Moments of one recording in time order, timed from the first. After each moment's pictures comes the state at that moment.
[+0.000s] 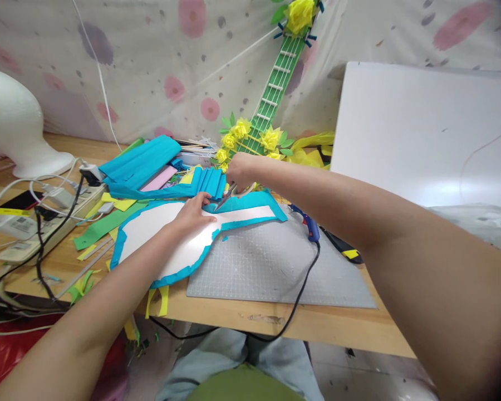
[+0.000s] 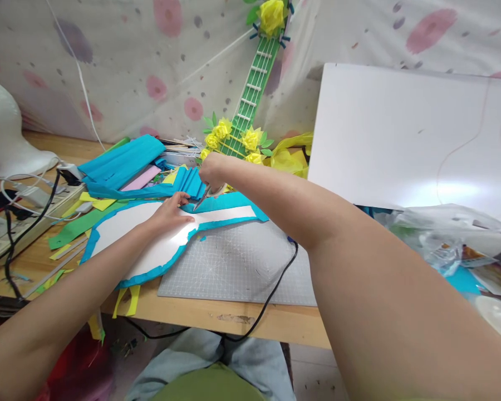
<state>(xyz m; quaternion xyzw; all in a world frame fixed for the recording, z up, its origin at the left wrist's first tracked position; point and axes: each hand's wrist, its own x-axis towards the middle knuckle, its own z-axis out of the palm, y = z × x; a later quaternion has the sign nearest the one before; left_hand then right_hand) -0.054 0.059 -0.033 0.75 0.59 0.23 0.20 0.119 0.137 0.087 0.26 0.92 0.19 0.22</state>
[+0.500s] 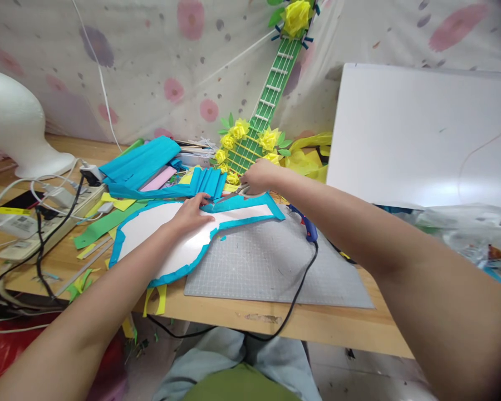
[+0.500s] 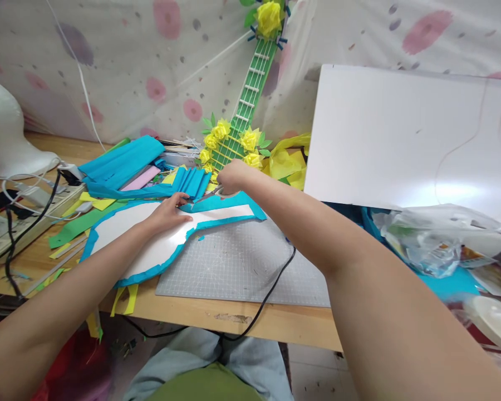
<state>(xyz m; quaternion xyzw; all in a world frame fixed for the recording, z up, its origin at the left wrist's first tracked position) -0.056 0.058 -0.031 0.76 0.57 0.23 0.19 0.159 0.108 0.088 0.41 0.88 0.15 0.19</state>
